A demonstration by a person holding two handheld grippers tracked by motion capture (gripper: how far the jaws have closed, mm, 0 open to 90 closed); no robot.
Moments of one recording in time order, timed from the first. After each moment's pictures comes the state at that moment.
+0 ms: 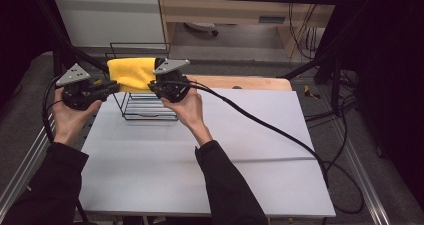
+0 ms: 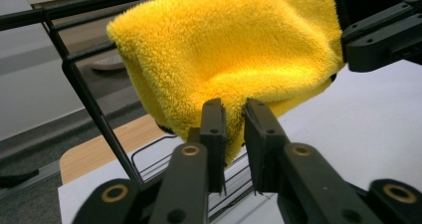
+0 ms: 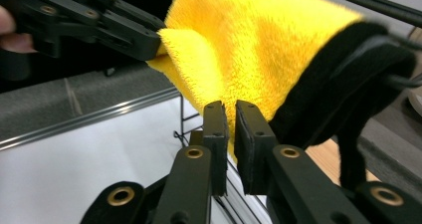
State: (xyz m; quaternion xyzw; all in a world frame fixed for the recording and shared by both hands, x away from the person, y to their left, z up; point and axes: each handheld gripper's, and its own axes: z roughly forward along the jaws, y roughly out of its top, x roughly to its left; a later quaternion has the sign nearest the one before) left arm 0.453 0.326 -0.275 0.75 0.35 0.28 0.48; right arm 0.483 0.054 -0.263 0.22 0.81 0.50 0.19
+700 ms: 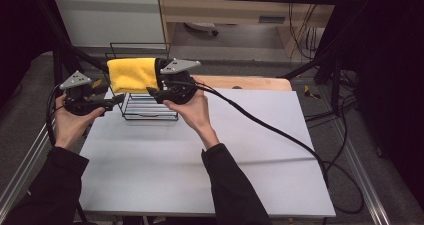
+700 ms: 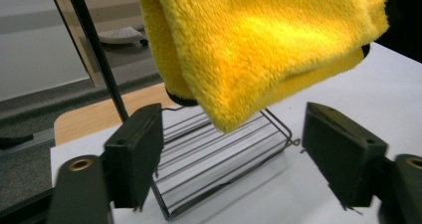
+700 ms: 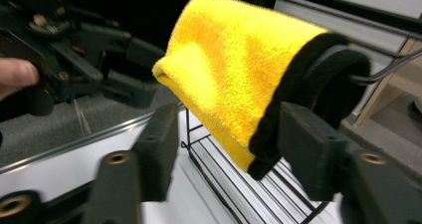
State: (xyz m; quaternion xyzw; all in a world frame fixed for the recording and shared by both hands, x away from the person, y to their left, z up) left arm 0.451 0.330 -0.295 0.74 0.41 0.25 0.48; right arm 0.472 0.036 -0.257 0.23 0.79 0.54 0.18
